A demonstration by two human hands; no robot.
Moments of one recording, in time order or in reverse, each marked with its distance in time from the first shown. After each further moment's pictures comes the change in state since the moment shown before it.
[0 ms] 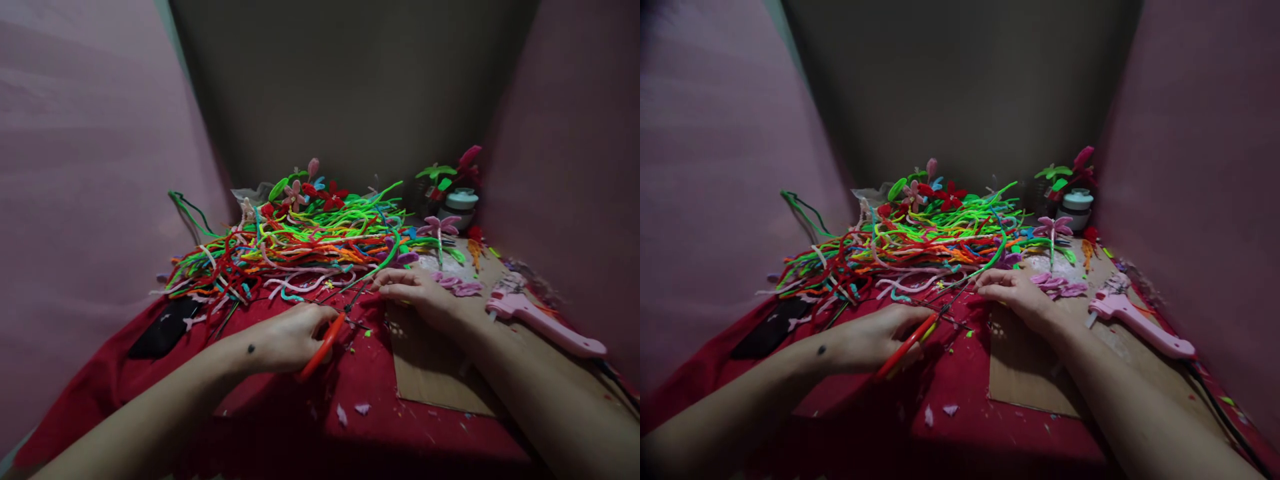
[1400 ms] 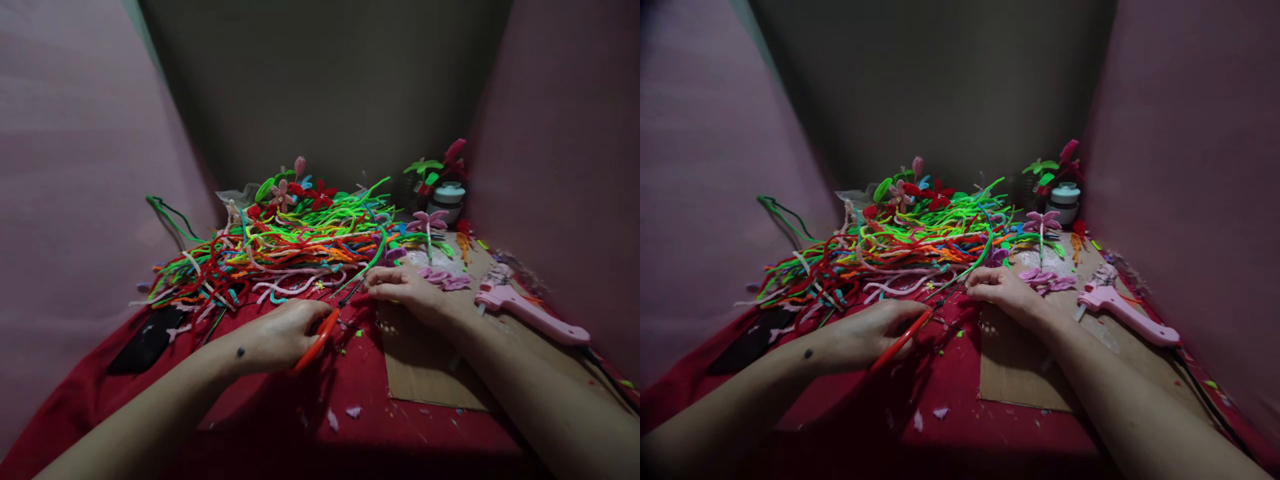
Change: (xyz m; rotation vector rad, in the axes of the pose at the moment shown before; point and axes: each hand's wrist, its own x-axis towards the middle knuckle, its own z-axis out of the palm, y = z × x) left_hand 0.011 0.002 -0.003 0.088 0.038 0.053; right_hand -0.002 -0.013 0.001 -0.068 -0.037 0.002
